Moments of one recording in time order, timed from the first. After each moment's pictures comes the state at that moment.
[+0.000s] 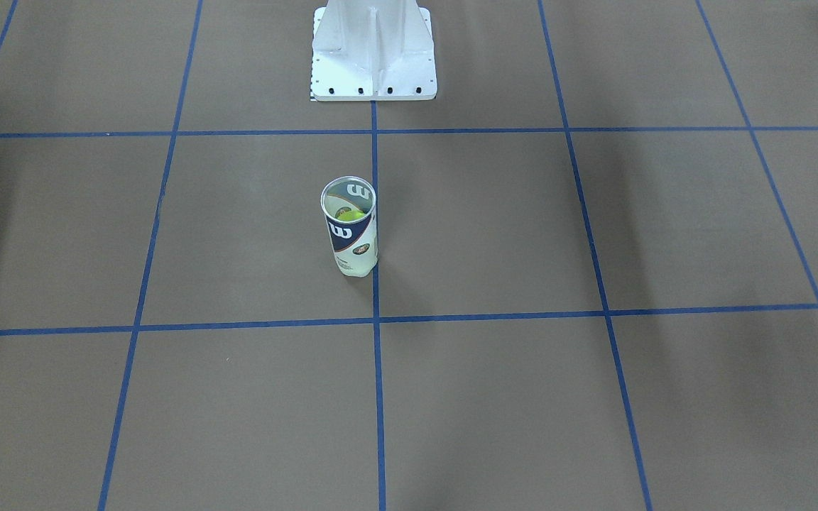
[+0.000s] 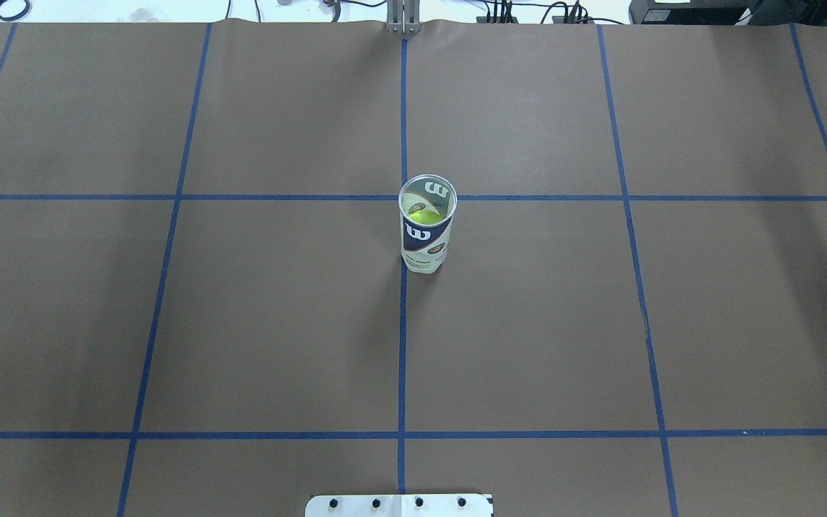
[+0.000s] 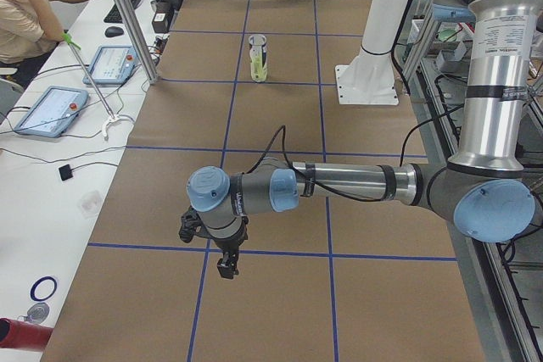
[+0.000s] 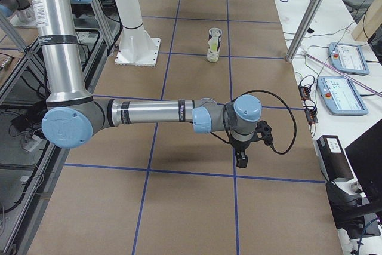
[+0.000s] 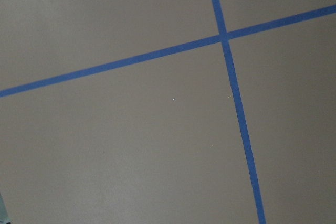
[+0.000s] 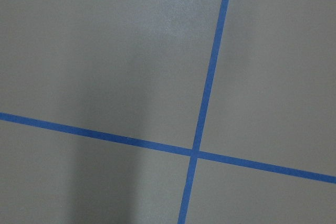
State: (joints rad) left arm -1.64 -1.57 -1.60 -1.39 -2.31 0.23; right arm 1.50 -1.44 1.51 -1.49 2.30 -0.02
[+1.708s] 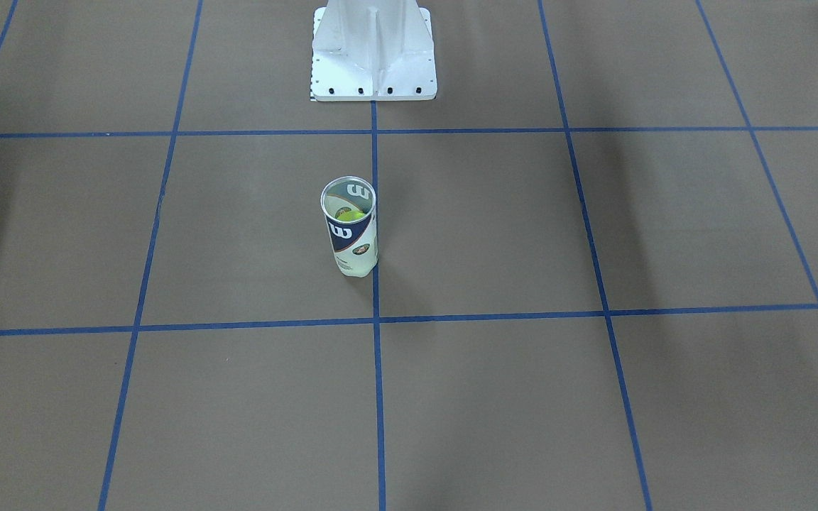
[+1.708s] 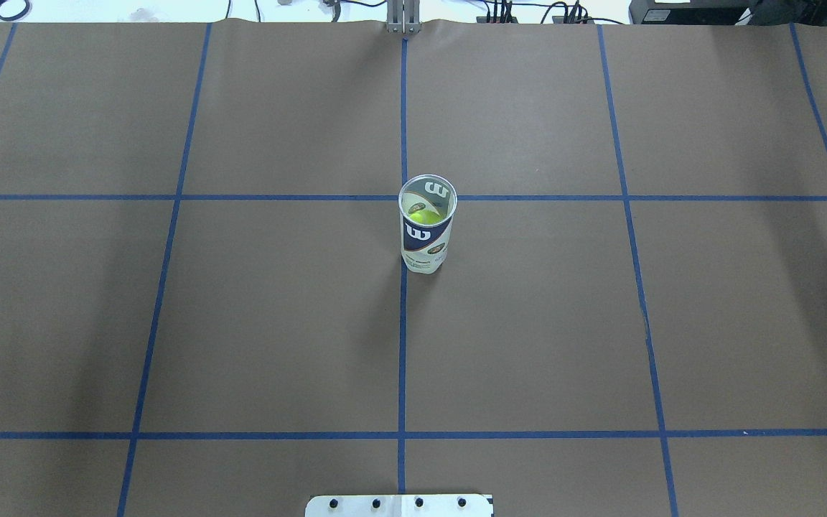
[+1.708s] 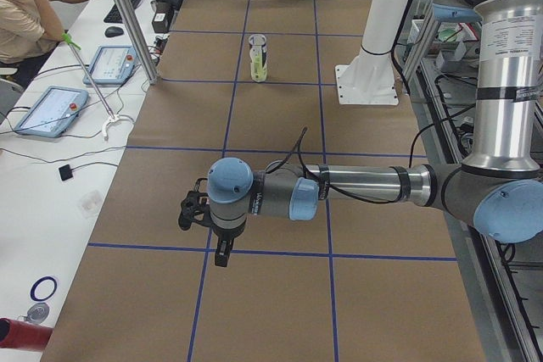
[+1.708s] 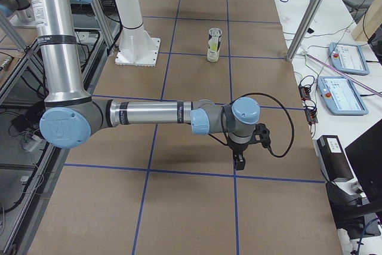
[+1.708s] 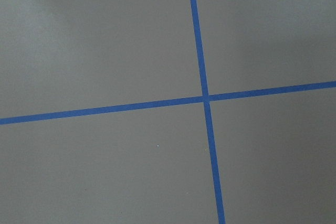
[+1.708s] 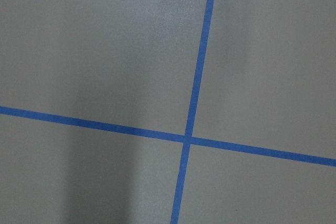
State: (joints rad) left arm -1.65 -1.54 -1.63 -1.67 -2.36 0.09; right arm 1.50 -1.45 1.50 -1.49 2.30 -0.01
